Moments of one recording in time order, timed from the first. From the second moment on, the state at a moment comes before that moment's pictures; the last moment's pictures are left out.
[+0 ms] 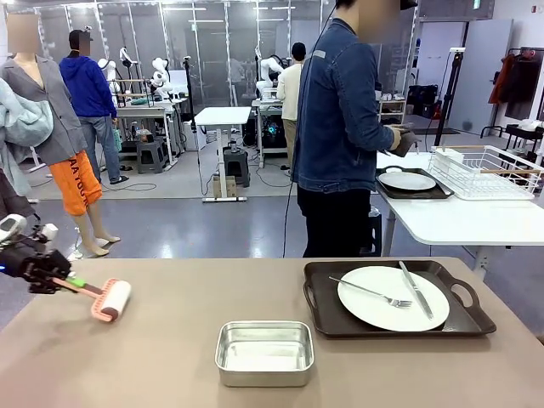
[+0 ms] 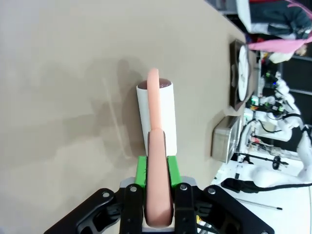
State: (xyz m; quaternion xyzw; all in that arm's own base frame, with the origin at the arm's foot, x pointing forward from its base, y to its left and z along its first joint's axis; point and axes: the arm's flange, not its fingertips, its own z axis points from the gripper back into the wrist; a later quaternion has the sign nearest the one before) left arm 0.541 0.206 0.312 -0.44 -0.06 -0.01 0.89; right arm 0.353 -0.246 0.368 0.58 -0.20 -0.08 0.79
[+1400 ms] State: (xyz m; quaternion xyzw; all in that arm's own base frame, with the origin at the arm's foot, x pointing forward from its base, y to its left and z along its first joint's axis) left arm 0.430 0.159 0.480 -0.25 -0.11 -0.05 0.96; right arm 0.353 -0.246 0.368 0.58 -0.20 -0.08 0.79
